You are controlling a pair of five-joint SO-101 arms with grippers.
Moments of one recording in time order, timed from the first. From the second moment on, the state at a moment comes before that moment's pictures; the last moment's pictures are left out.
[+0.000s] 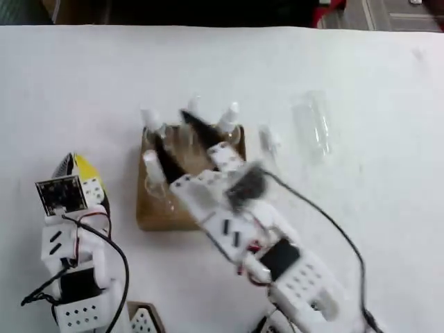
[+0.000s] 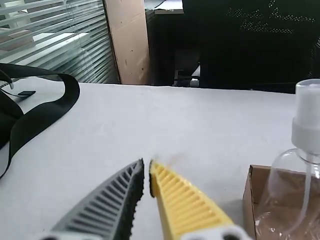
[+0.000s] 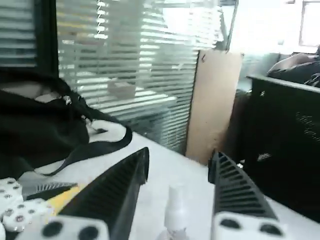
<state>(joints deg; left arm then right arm) -20.3 -103.9 96.4 29.8 -1.7 -44.6 -60.7 65.3 -3.9 5.2</state>
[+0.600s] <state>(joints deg) -20.3 -103.9 96.4 29.8 -1.7 2.0 -57.1 29.8 51.4 5.1</state>
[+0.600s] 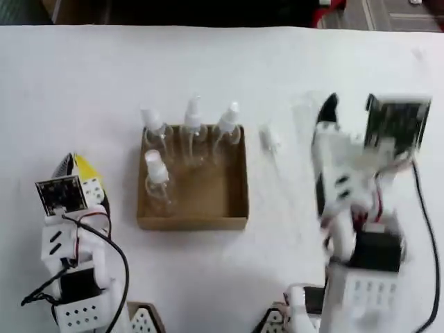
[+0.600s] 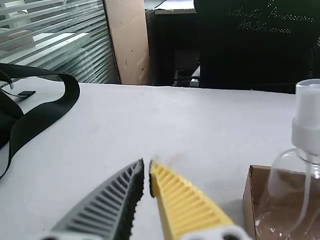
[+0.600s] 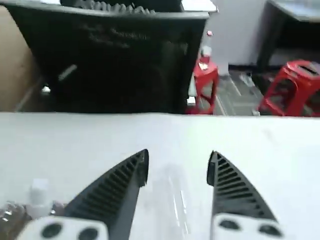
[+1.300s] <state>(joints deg) -20.3 -103.9 97.1 29.8 -2.2 9.7 8.0 15.0 54.0 15.7</state>
